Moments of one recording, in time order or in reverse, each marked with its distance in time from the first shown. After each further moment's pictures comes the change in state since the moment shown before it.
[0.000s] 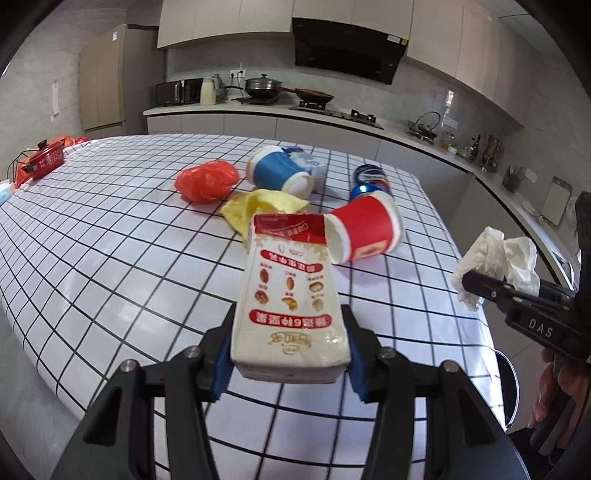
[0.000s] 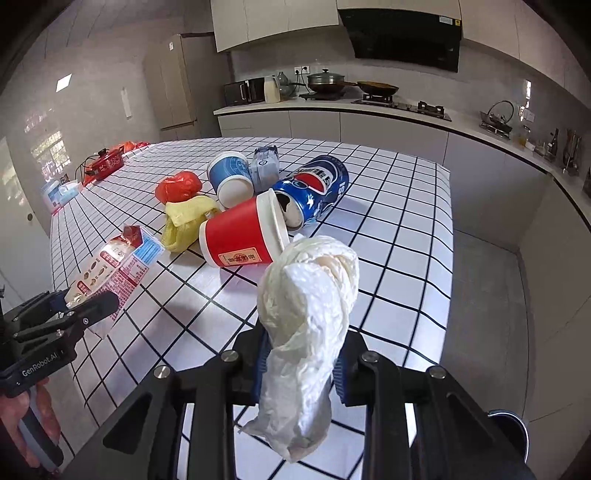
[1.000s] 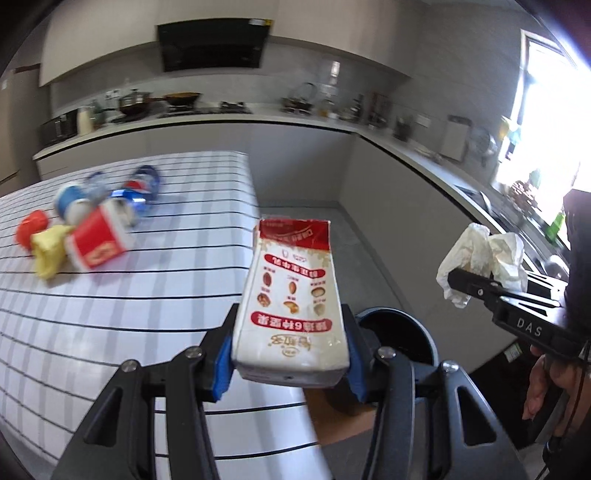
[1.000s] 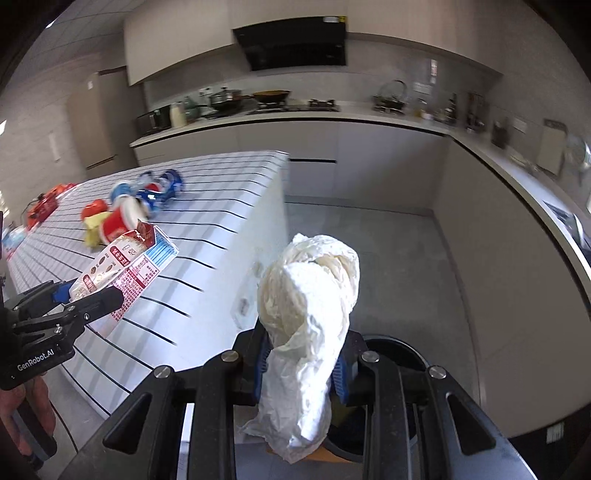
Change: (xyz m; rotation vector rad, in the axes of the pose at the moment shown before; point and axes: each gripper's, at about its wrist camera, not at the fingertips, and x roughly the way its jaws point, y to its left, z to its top) left arm -0.027 -0.221 -0.038 0.272 0.042 -0.336; right arm -0.161 -0.166 -0.112 0.215 -0.038 -0.276
